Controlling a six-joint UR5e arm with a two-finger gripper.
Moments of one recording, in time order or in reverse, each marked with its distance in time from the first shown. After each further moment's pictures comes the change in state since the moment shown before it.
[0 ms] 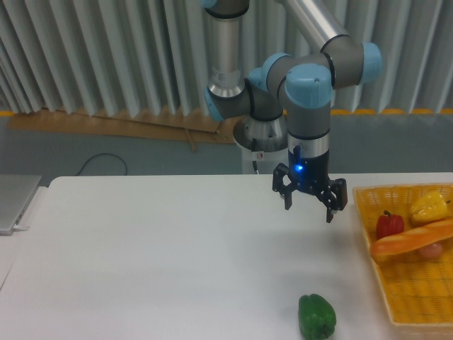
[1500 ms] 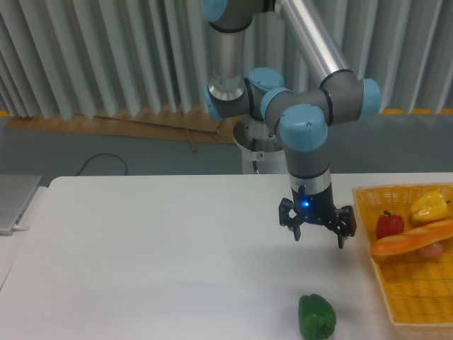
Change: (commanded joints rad) arm -0.060 -0.161 0.069 0.084 0.158 -0.196
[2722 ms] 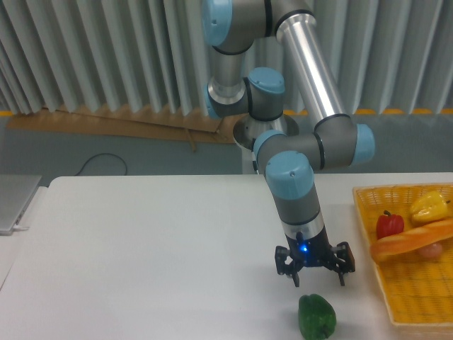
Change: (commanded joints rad) arm -0.032 -0.172 0.104 0.123 0.014 -0.319
